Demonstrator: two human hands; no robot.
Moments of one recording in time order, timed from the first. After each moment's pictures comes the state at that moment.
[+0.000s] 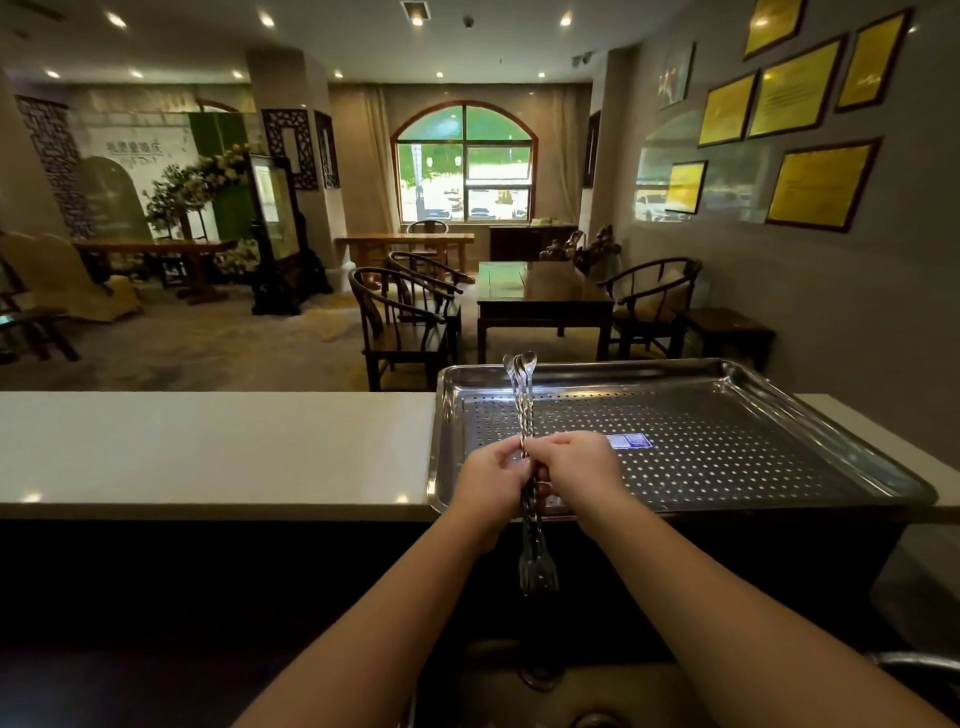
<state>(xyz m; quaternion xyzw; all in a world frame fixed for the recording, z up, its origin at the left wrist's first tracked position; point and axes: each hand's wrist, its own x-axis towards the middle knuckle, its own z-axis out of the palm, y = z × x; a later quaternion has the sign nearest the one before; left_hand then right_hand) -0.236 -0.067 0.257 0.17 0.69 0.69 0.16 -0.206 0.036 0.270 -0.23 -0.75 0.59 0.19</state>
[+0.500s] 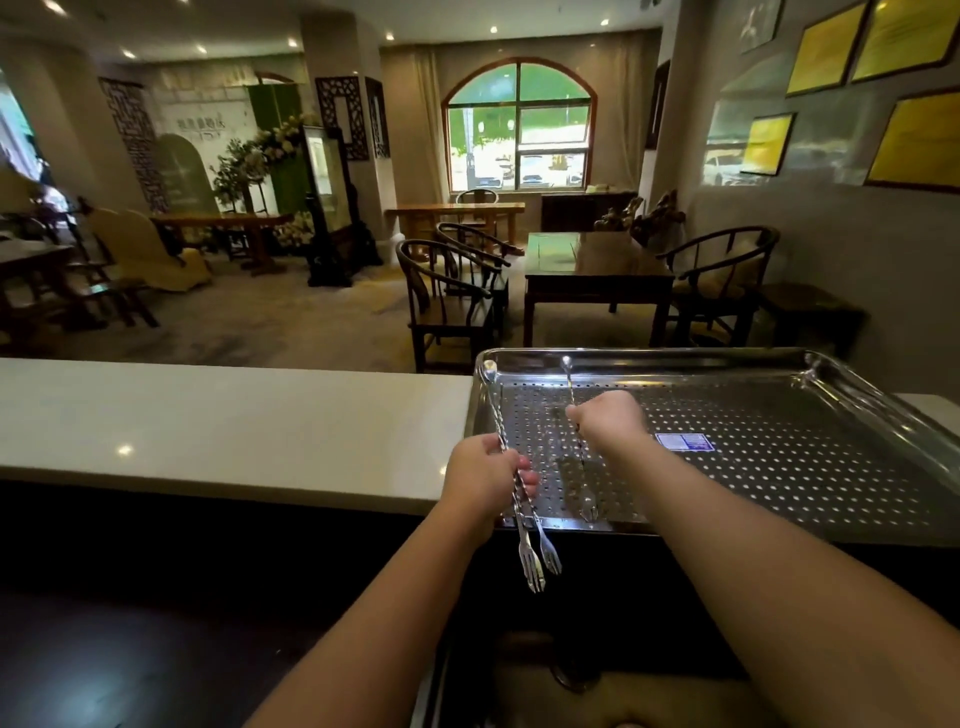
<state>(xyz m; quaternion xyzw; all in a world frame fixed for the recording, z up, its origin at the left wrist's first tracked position) -0.270 -0.083 0.259 -0.01 0.65 0.74 0.17 -0.301 0.079 0.265 -0.28 -0.82 0.49 0.13</state>
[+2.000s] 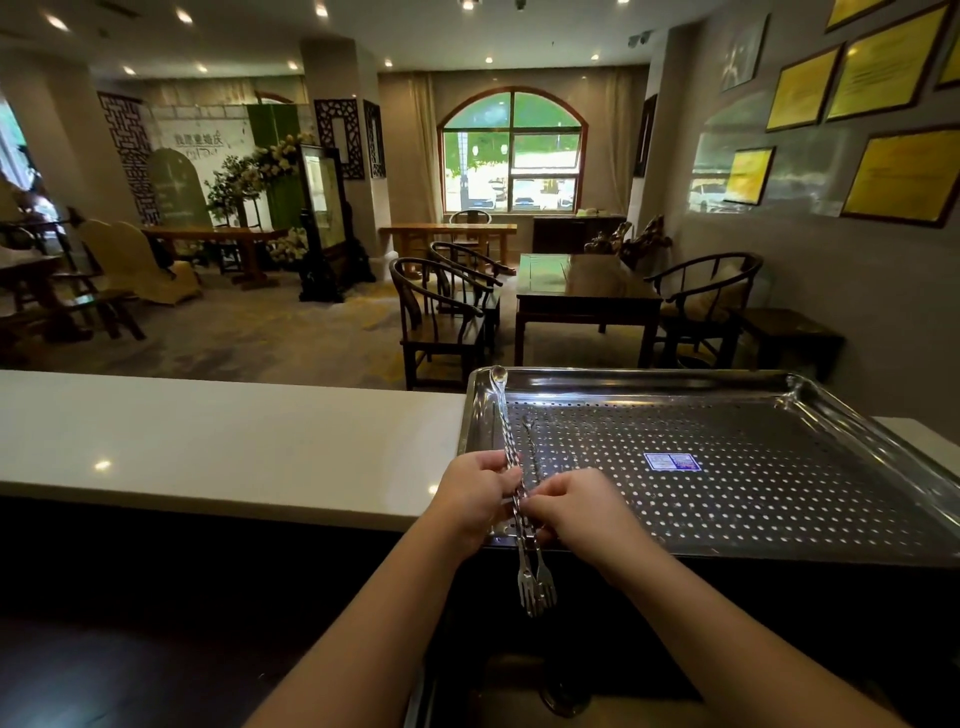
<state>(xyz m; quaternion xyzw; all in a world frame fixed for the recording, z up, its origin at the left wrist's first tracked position) -0.278 -0.090 0.252 0.08 0.68 0.71 0.17 -0.216 0.030 0.257 -0.12 -0.85 0.52 0.04</state>
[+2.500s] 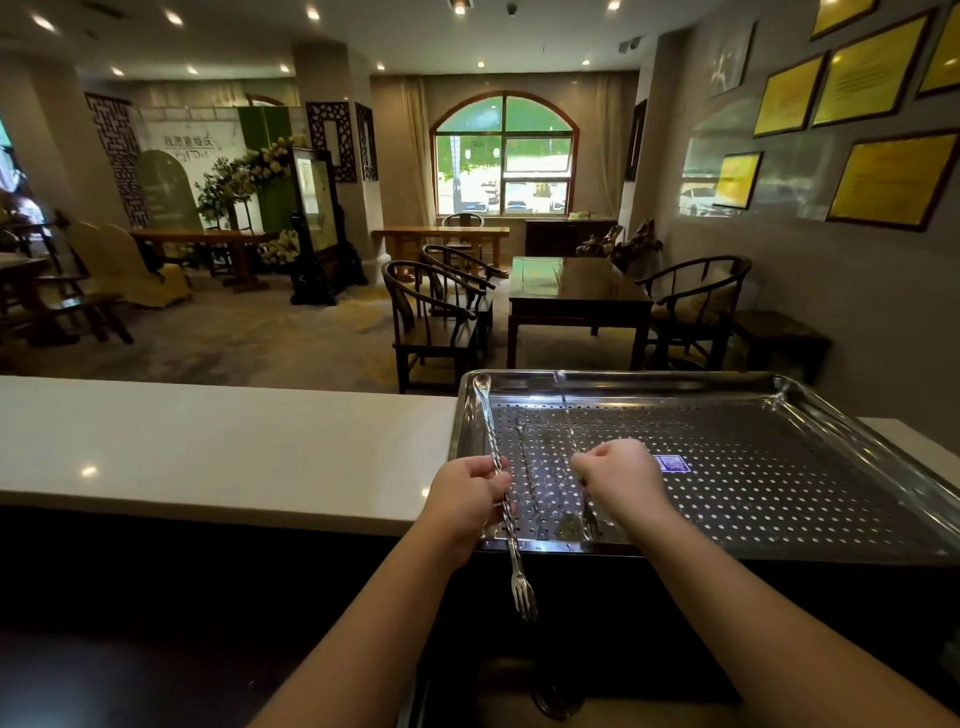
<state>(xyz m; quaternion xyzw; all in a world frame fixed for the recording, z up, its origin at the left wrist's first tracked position) -0.279 -0.090 0.246 0.06 0.66 0.73 0.16 -0.240 0.079 0.263 -0.24 -0.85 0.43 0.16</state>
